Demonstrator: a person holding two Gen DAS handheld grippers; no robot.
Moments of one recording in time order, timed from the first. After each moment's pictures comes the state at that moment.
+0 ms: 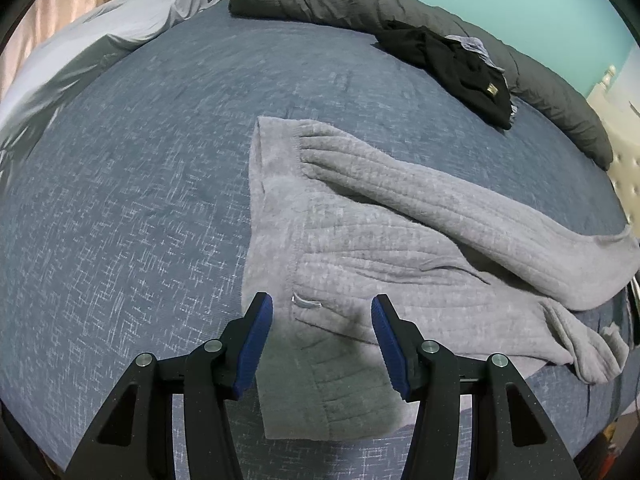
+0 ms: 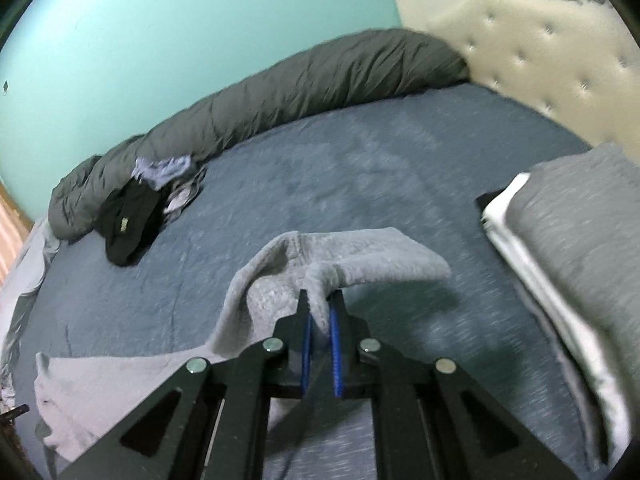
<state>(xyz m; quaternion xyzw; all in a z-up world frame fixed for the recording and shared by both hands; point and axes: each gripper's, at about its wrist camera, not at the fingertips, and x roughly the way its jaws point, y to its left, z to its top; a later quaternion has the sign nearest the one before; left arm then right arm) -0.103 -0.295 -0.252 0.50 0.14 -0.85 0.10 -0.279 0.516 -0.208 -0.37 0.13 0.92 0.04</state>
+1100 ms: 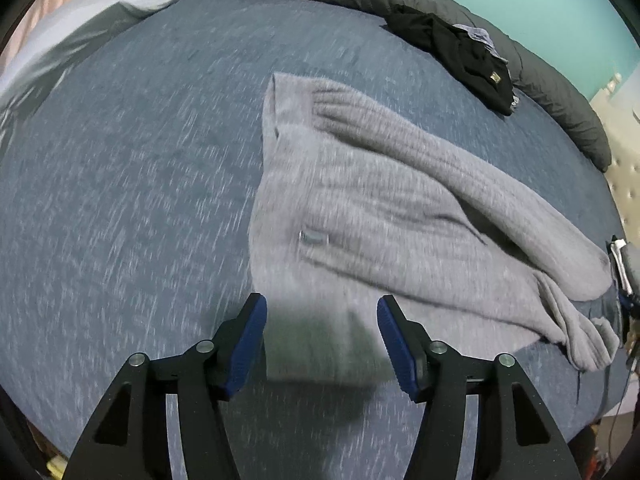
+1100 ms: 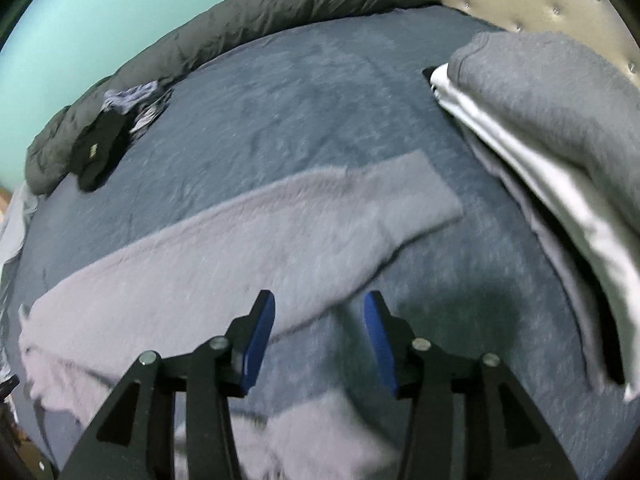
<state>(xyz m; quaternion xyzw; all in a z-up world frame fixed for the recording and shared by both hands) -0.059 -0.294 -0.264 0.53 0.18 -0.83 0.09 -0.196 0.534 -0.271 -0.50 0.15 0.85 0.04</state>
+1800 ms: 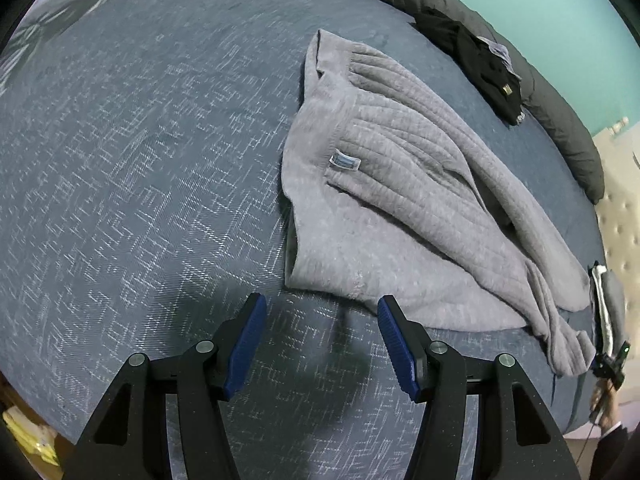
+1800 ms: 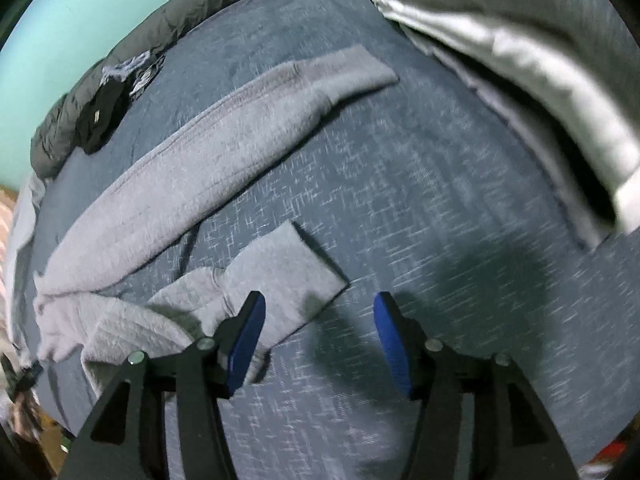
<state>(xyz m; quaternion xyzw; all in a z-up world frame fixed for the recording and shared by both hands) -0.008 -0.301 -0.292 0.52 0.27 -0.80 0.10 -0.112 0.555 -0.309 -0.56 0.21 0.80 0.04</state>
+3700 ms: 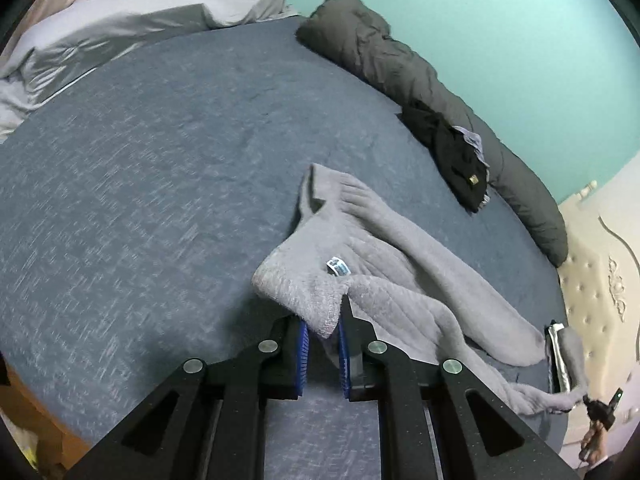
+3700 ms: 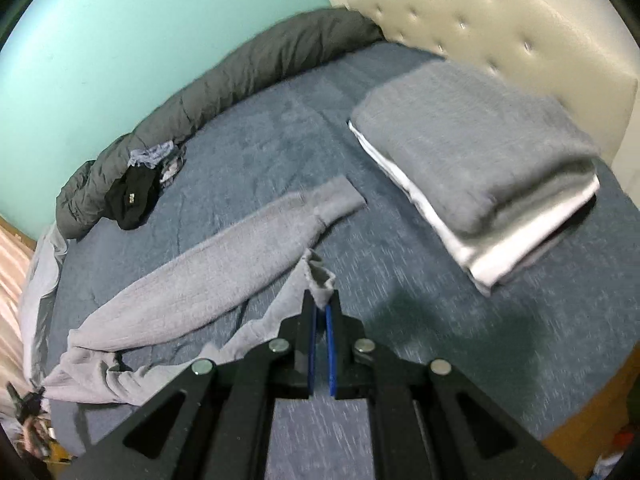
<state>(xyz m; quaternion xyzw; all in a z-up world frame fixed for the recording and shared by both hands) 0.033 -0.356 -0.207 0.41 0.31 -0.85 0.11 -0.058 0.591 -0.158 -0.47 0.22 0.85 0.07</state>
